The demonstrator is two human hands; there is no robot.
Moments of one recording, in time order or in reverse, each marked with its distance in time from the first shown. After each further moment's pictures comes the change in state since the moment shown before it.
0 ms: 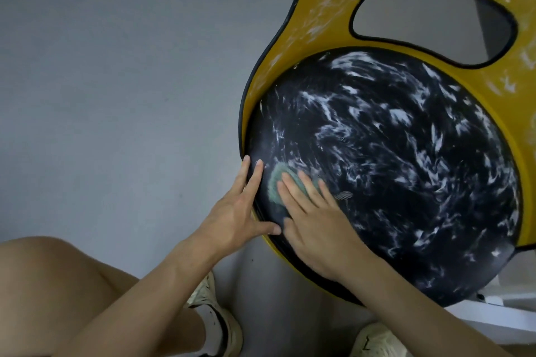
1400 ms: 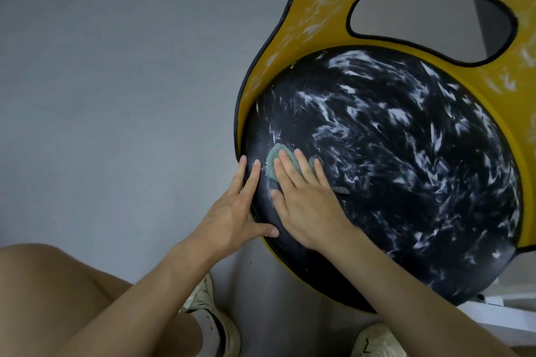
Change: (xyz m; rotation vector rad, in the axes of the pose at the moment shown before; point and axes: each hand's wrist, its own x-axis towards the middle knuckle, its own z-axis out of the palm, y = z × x) left_hand 0.007 0.000 0.001 0.009 -0.005 0.002; right_hand 0.045 0.005 -0.007 0.032 -0.015 0.114
